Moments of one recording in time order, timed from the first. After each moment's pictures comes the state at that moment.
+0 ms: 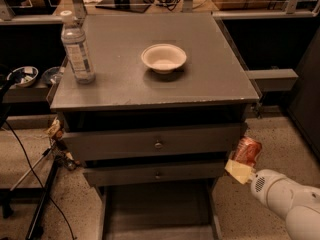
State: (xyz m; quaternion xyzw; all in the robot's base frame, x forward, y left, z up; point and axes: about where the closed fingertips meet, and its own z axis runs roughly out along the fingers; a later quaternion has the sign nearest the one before) arm 0.445 -0.251 0.678 0.16 0.89 0.14 0.40
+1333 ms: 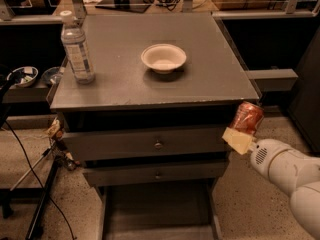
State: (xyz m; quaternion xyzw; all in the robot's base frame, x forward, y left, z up) arm 0.481 -0.230 0.779 0.13 0.85 0.16 0.48
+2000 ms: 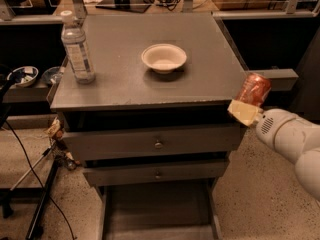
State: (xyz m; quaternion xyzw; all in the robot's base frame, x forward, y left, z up) arm 0.524 -0.239 0.836 0.12 0.83 0.15 0.52
